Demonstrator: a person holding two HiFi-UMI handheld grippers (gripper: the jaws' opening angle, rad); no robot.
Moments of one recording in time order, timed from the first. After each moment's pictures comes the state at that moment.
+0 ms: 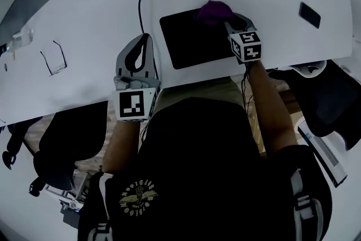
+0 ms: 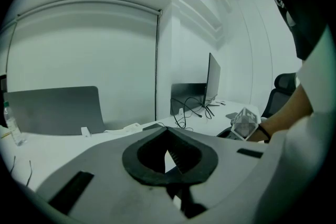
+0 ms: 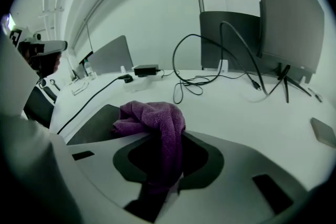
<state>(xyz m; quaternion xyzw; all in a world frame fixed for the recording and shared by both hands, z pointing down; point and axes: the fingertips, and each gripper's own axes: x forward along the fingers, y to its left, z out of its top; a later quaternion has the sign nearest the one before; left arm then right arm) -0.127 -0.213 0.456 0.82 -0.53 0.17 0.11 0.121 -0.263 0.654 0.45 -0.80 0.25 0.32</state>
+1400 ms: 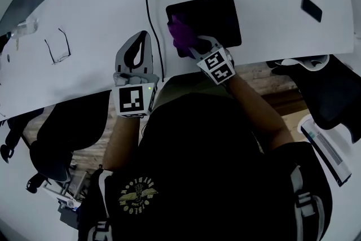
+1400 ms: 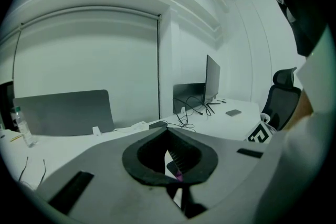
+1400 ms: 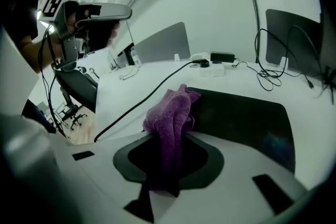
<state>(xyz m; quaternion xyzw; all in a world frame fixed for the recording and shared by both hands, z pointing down) -0.151 -0.171 0.449 0.81 -0.55 0.18 0.09 -0.034 -0.118 0.657 0.27 -0.87 0.24 0.34</state>
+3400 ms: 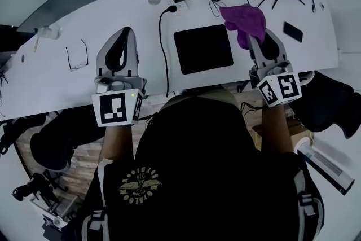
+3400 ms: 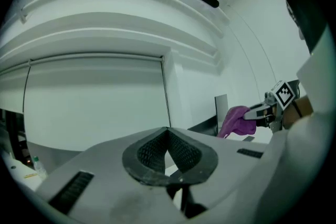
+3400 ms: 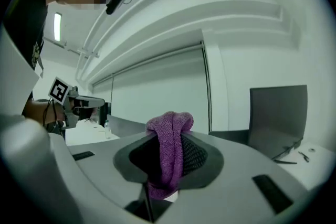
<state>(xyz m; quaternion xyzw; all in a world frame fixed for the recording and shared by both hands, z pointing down) -0.187 -0.167 0.239 0.80 -0.59 0.08 -0.05 0.104 -0.193 0.288 0.48 -0.88 0.04 0.05</state>
